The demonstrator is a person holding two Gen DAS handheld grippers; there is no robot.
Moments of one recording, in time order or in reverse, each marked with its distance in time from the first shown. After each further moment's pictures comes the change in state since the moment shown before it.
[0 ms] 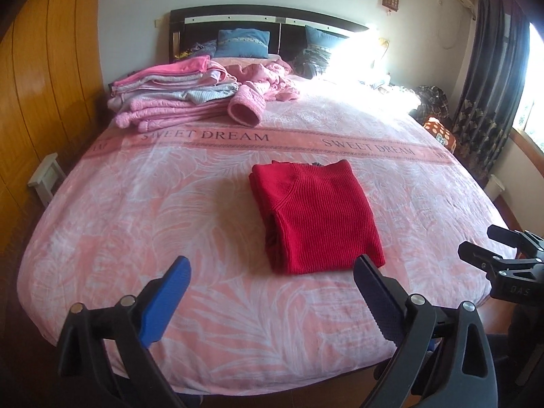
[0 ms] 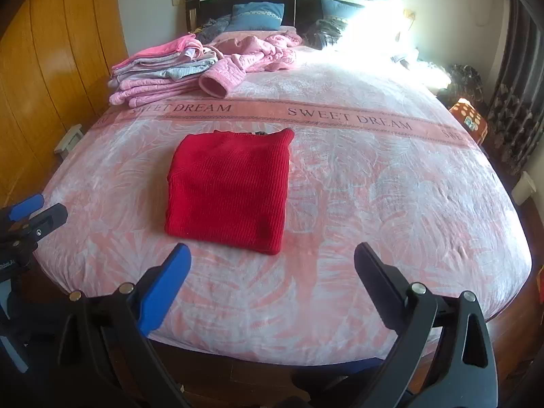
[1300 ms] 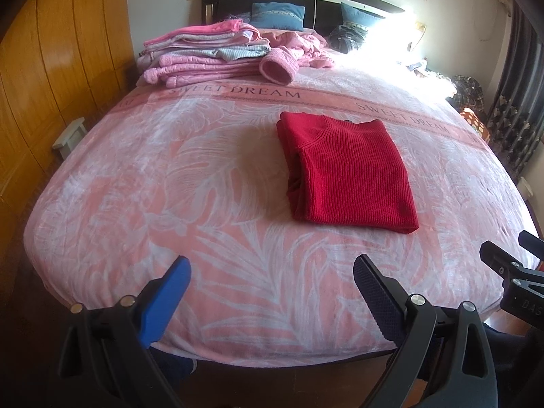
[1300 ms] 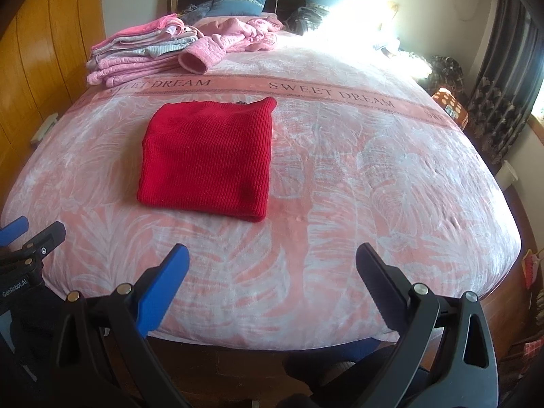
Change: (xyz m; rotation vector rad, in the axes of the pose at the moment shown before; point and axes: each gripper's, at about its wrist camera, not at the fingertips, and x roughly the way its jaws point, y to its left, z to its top) left arm 0.042 -0.007 -0.059 -0.083 0.092 0.136; right arm 0.034 0.001 -0.044 0.021 0.046 -0.102
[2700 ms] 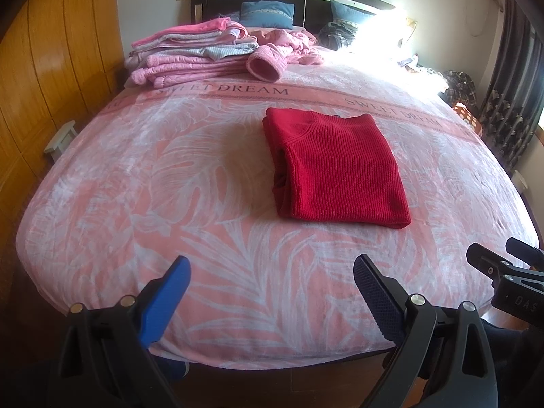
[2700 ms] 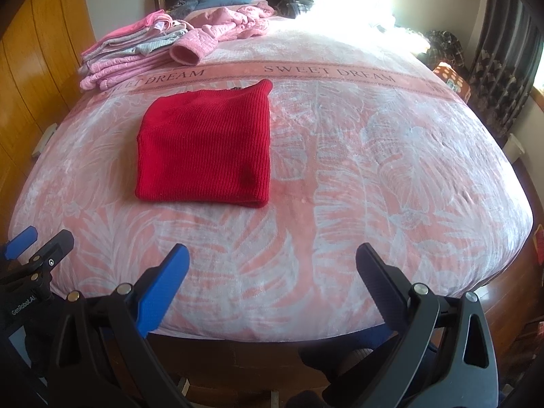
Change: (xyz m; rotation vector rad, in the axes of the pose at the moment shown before) left arm 0.002 -0.013 -0.003 0.036 0.002 -0.027; right arm 0.014 -0.012 -0.001 0.068 0.058 0.037
